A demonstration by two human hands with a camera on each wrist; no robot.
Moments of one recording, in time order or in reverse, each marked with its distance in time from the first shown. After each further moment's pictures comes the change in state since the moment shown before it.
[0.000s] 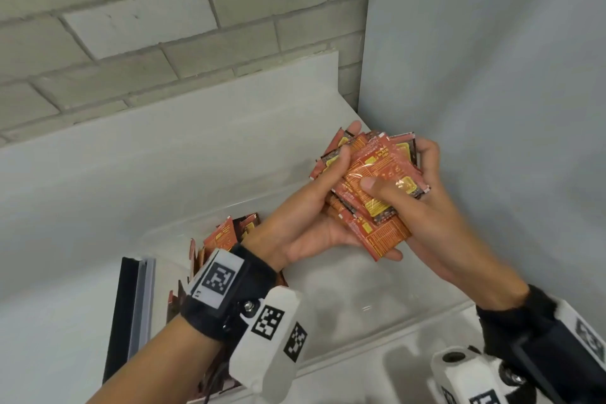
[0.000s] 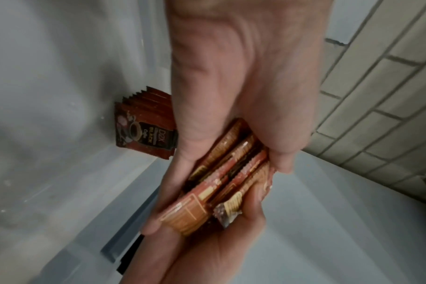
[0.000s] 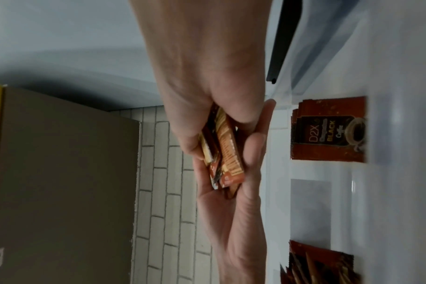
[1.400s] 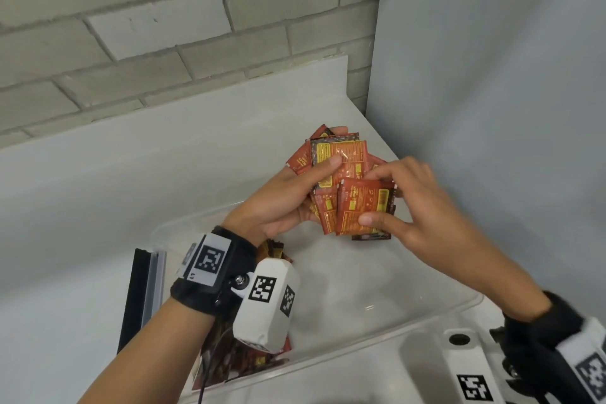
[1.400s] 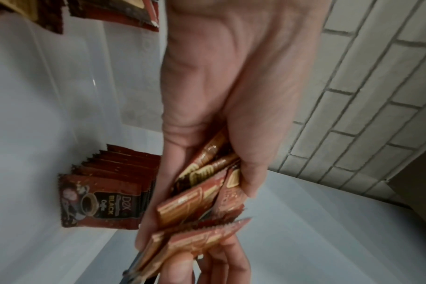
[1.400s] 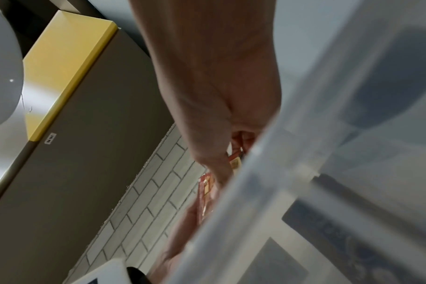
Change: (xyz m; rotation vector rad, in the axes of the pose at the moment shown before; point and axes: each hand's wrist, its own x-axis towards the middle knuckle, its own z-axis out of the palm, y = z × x) left_hand -0.008 0.024 -0.027 0.445 0.312 0.058; right_hand 0.001 0.001 -0.019 -1.041 -0.223 -0.251
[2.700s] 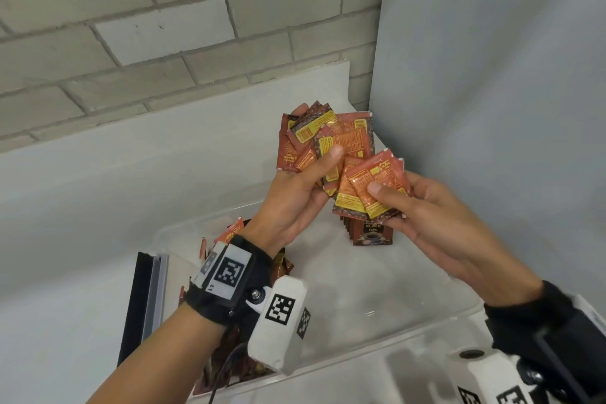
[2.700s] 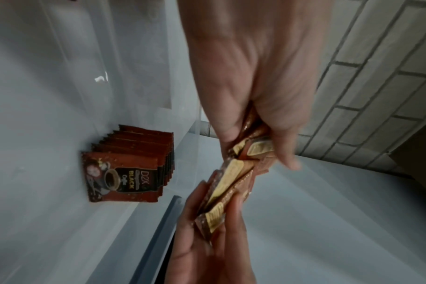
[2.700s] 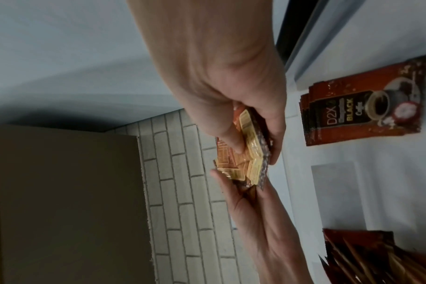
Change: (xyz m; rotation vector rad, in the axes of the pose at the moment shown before) left_hand 0.007 -0.003 0.016 -0.337 0.156 0.310; right_hand 0.011 -0.014 0.000 0.953 0.058 0.508
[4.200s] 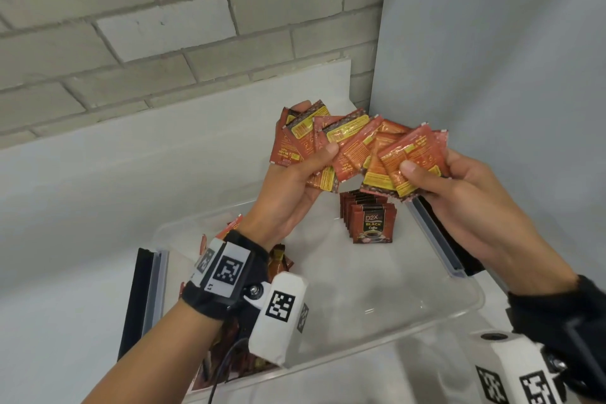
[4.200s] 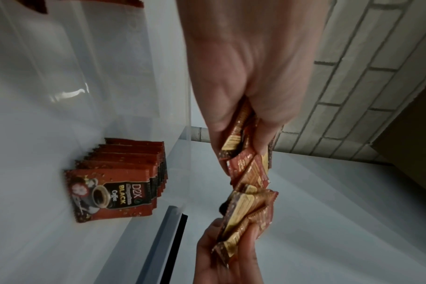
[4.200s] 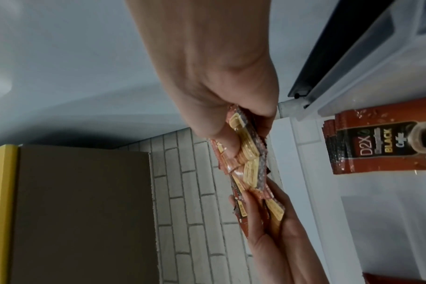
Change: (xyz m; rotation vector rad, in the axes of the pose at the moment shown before) left_hand 0.003 0.003 -0.006 0.077 0.106 -0.012; right_hand -0.001 -0.015 -0.023 -0.007 0.107 -0.152
